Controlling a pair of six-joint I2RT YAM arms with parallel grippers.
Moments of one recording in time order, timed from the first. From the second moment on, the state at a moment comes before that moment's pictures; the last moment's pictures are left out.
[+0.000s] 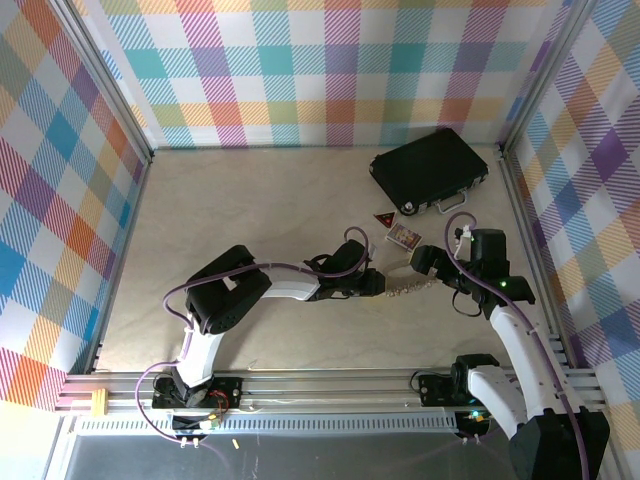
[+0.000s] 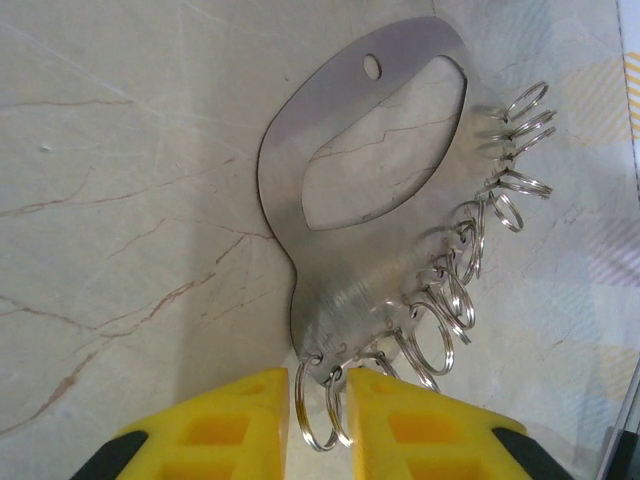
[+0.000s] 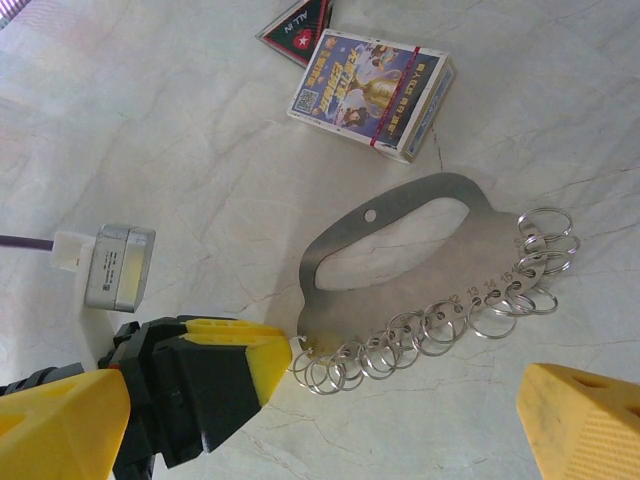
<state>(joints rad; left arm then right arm) -0.94 2.03 1.12 0.18 0.24 -0.84 0.06 0.86 0.67 -0.64 -0.32 0.44</state>
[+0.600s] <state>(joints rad) -0.94 2.04 1.13 0.18 0.24 -0.84 0.05 0.86 0.67 -0.65 -0.32 0.43</state>
